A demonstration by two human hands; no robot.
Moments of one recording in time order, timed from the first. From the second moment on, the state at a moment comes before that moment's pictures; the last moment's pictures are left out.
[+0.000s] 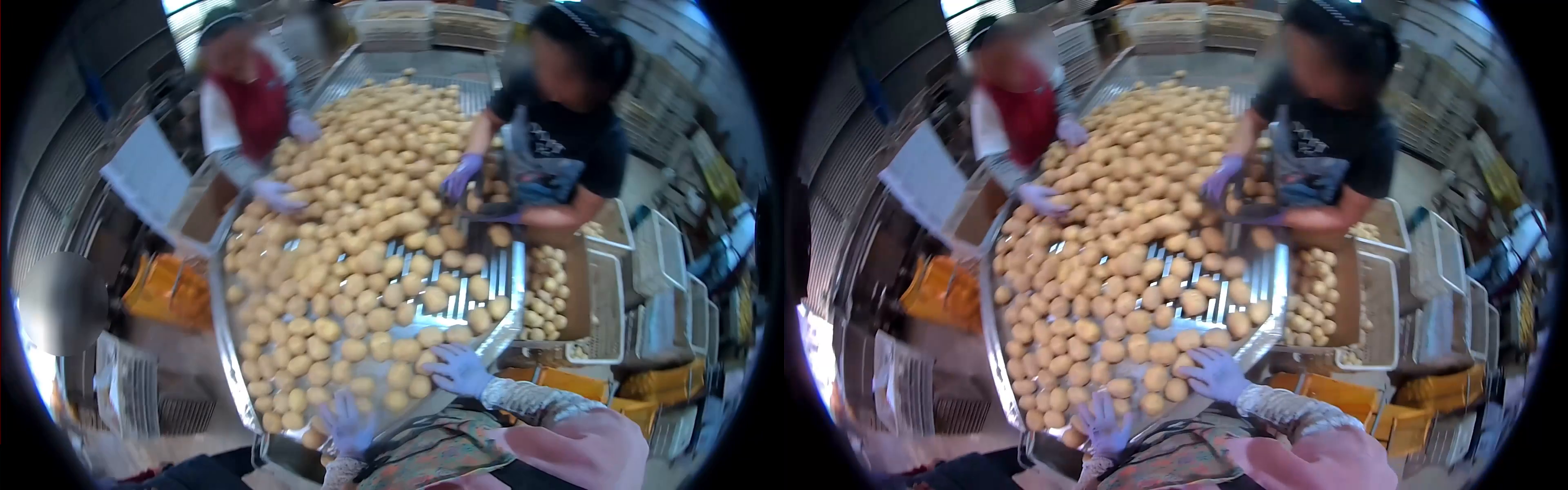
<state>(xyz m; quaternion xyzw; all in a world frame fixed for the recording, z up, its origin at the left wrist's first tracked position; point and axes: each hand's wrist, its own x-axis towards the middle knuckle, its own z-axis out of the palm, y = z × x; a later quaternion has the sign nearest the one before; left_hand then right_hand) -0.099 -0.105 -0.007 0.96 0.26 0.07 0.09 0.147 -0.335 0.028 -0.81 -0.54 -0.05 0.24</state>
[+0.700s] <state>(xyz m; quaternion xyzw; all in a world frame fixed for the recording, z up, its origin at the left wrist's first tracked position) -0.052 -0.109 -0.002 0.96 0.21 0.12 0.11 0.146 -0.330 0.032 -0.83 -0.49 0.00 0.26</state>
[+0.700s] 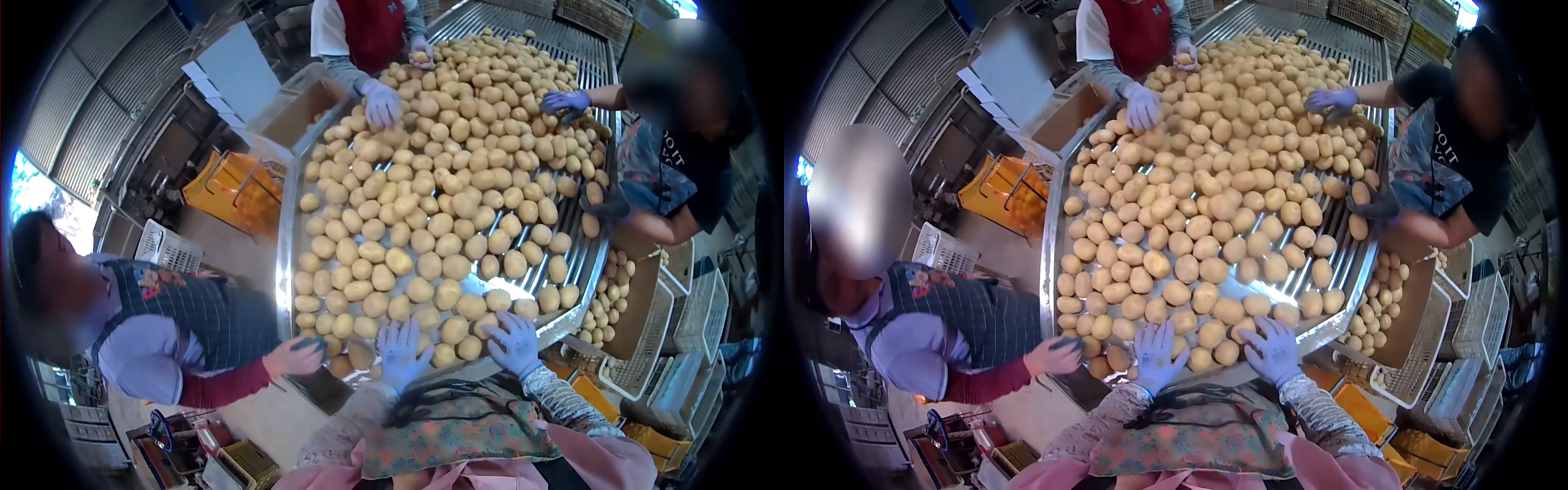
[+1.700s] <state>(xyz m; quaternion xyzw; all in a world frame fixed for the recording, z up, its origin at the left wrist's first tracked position) -0.055 -0.106 -0.003 0.97 0.17 0.14 0.10 0.233 -0.244 0.036 -0.84 -0.50 -0.07 0.21</state>
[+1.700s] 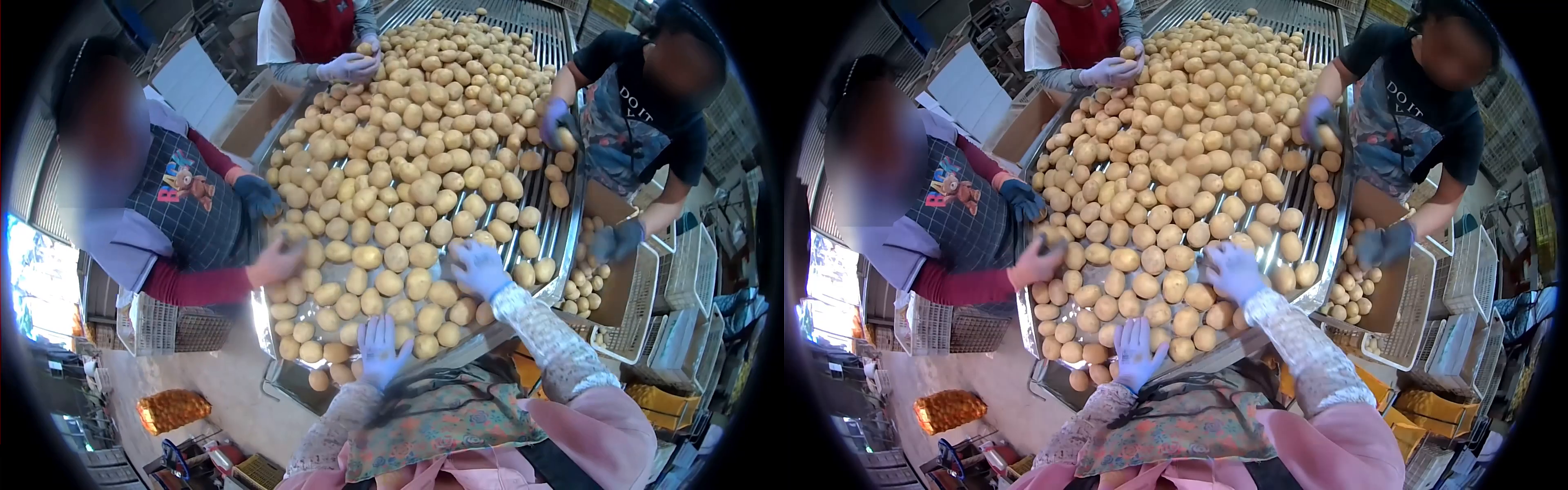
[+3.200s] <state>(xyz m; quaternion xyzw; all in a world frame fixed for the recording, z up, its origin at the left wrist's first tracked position) -0.053 -0.106 0.000 0.96 0.18 0.12 0.15 0.156 -0.262 0.022 -0.77 -0.61 -0.02 0.17</state>
